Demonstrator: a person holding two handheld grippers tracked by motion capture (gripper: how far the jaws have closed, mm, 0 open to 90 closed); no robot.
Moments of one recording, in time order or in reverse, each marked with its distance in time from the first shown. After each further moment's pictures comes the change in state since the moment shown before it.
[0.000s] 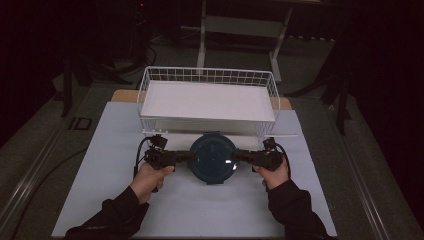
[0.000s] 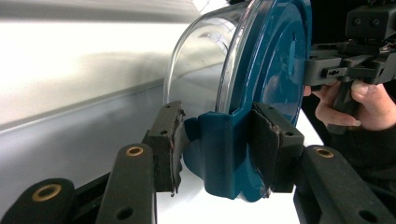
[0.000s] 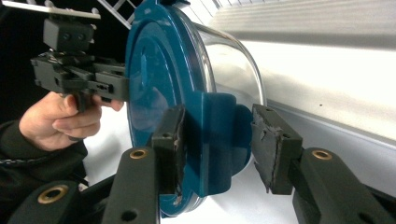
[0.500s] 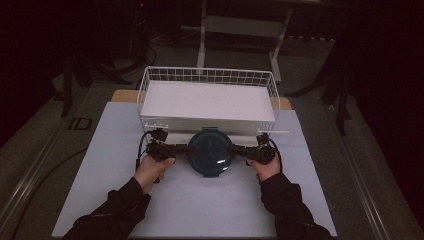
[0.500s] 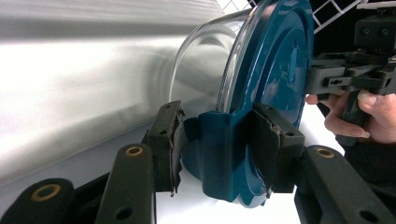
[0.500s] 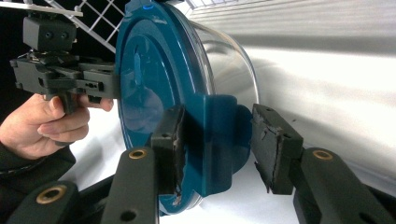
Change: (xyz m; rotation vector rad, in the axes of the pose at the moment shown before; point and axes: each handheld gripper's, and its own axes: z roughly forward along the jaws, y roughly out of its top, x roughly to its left) left arm 0.027 0.015 0.018 0.002 0.044 -0.022; right arm -0.026 0.008 0.025 -0.002 -0.040 0.031
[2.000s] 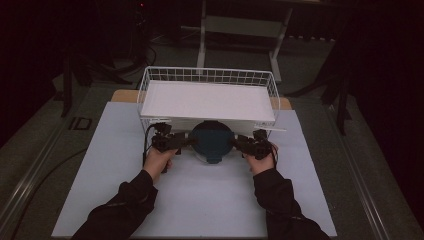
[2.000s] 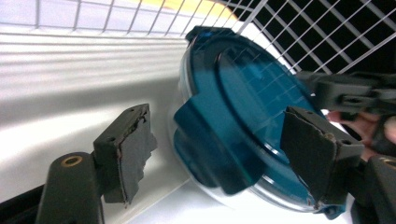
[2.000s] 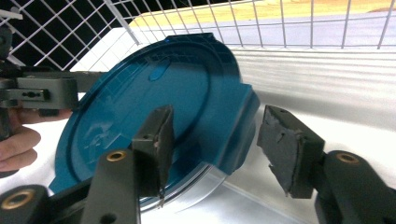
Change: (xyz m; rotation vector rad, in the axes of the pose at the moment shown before) left arm 0.012 0.014 0.016 -0.105 0.065 0.112; right arm 0.009 0.008 0.012 -0.133 -0.255 -0.100
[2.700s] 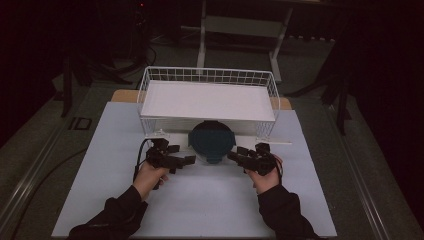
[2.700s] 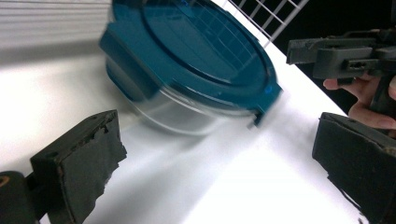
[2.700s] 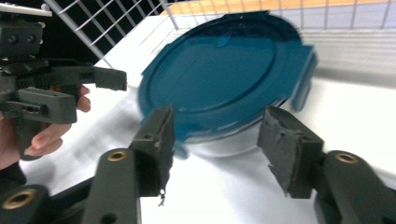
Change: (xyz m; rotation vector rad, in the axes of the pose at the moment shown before) left arm -0.037 -0.030 -0.035 0.047 -0.065 0.088; right arm 0.035 -0.023 -0.039 0.000 0.063 -0.049
